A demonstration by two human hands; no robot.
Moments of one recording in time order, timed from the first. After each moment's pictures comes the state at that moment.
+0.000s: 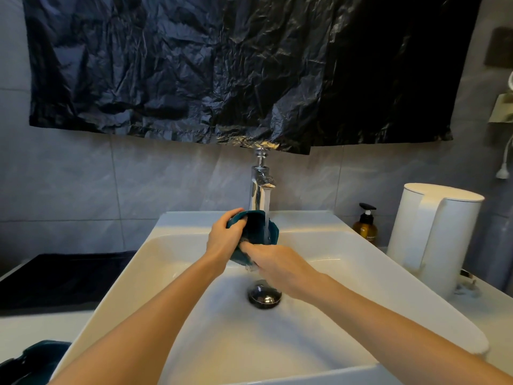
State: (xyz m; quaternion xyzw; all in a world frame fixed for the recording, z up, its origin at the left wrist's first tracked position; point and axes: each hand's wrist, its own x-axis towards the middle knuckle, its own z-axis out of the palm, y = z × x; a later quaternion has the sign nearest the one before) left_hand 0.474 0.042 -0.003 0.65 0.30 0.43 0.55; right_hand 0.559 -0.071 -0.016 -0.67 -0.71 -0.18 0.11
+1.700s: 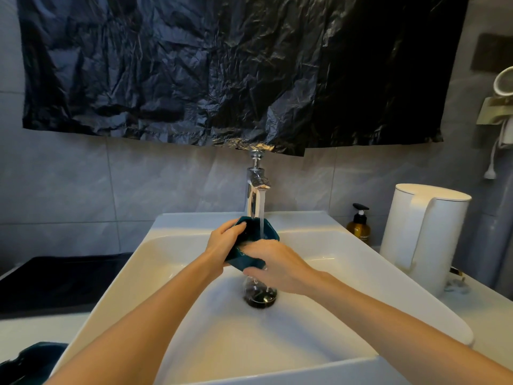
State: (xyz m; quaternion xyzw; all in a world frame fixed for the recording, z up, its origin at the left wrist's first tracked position) left_hand 0.472 0.033 -0.003 0.61 0.29 0.35 0.66; right_hand 0.563 -0.076 -0.013 -0.65 -0.72 -0.10 0.22
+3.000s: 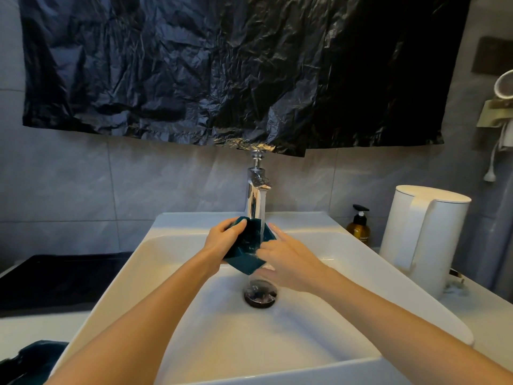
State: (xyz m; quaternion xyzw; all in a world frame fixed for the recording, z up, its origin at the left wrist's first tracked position) left_hand 0.471 0.040 -0.001 0.65 0.31 0.35 0.60; right_hand 0.578 -0.086 -0.007 -0.67 -0.70 -0.25 0.02
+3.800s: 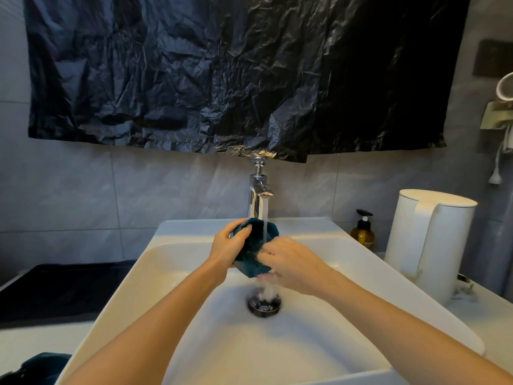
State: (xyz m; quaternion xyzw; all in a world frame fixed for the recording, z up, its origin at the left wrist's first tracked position) left_hand 0.472 0.029 0.004 0.64 0.28 0.38 0.60; right_hand 0.581 -0.085 0.002 -0.61 -0.73 -0.31 0.03
